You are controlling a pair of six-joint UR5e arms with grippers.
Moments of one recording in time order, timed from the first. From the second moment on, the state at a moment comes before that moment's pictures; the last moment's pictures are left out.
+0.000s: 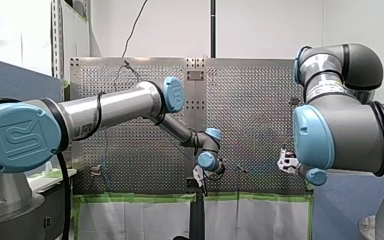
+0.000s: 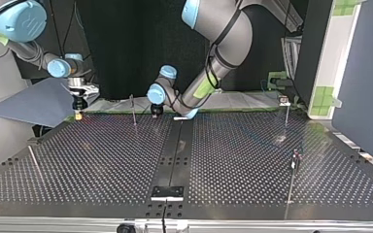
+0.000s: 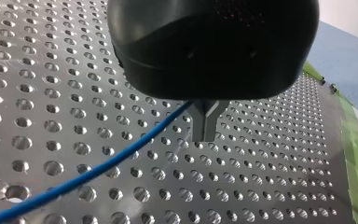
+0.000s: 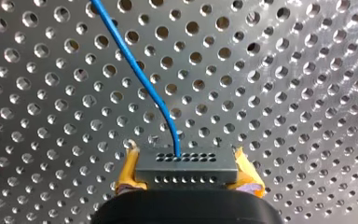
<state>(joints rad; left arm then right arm) -0.63 -2.87 -0.75 -2.99 -1.78 -2.18 1.53 -0.52 1.49 -1.06 1.17 1.74</state>
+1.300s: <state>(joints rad) -0.67 -2.79 -0.89 -2.95 -1.71 -1.98 1.54 -0.52 1.49 -1.03 1.17 1.73</state>
